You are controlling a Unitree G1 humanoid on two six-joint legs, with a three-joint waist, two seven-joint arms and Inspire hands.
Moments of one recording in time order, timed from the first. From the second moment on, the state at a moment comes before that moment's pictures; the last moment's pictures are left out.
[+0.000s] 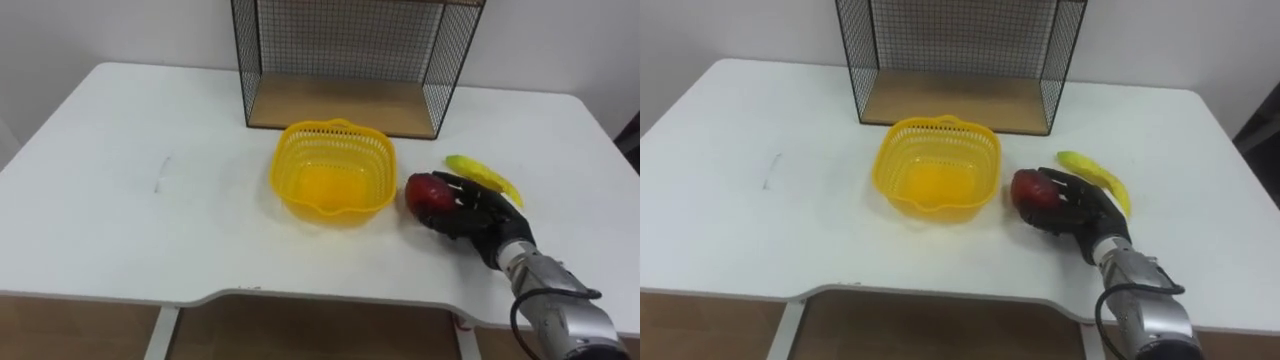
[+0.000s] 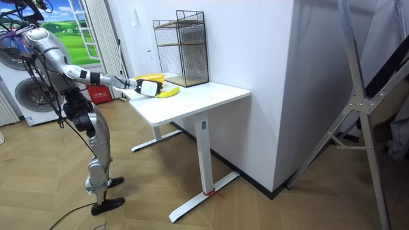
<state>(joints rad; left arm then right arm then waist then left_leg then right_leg) 0.25 0.22 0.05 1.04 0.43 0.15 0.01 -0.19 -0.37 0.05 0.66 0.50 0.04 0.09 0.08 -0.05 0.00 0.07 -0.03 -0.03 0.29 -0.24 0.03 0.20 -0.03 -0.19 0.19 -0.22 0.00</state>
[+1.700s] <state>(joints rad) 0.23 0.20 0.03 1.05 0.43 0.15 0.01 -0.27 -0.35 0.10 0.33 0.32 0.04 0.00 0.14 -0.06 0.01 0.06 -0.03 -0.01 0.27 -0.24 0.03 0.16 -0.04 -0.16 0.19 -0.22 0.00</state>
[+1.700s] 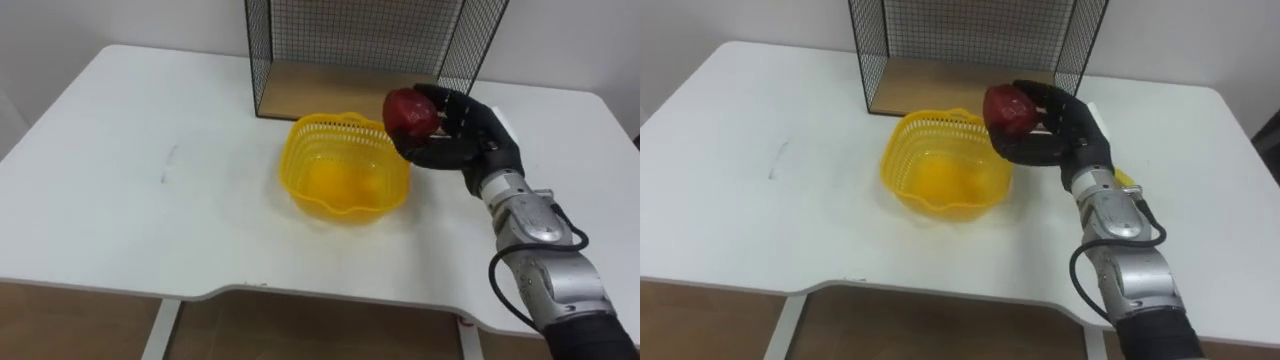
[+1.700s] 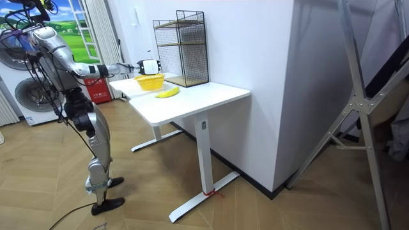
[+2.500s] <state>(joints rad) 0.20 0.23 -0.01 1.05 0.43 0.17 0.01 -0.29 -0.35 0.19 0.33 0.19 0.06 0.09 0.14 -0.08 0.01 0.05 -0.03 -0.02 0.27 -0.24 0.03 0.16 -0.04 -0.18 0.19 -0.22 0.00</state>
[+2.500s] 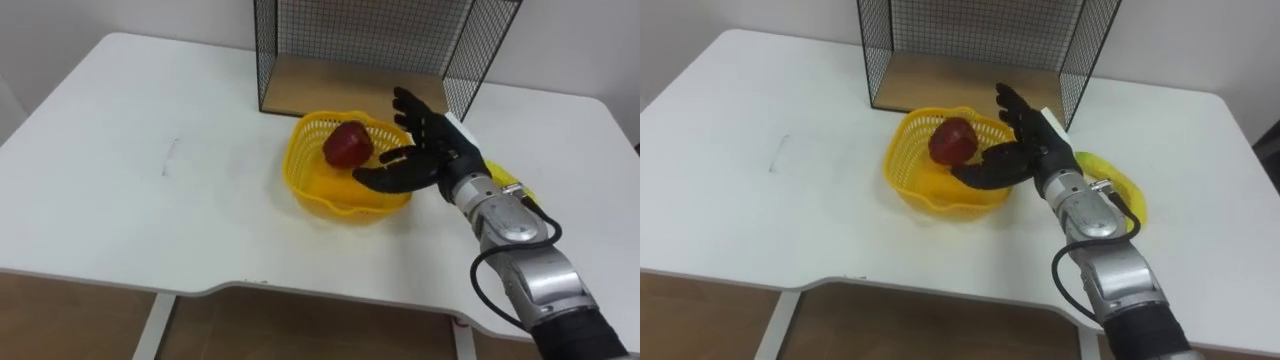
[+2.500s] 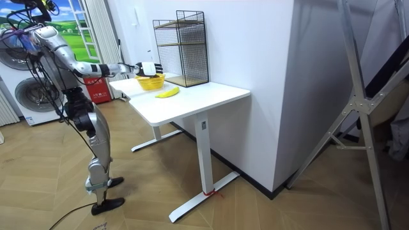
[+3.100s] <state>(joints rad) 0.21 0.23 -0.01 1.05 0.43 0.16 0.01 -0.29 -0.35 0.19 0.33 0.20 0.06 0.10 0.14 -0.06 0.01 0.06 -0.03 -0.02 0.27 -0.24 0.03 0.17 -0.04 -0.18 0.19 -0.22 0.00</state>
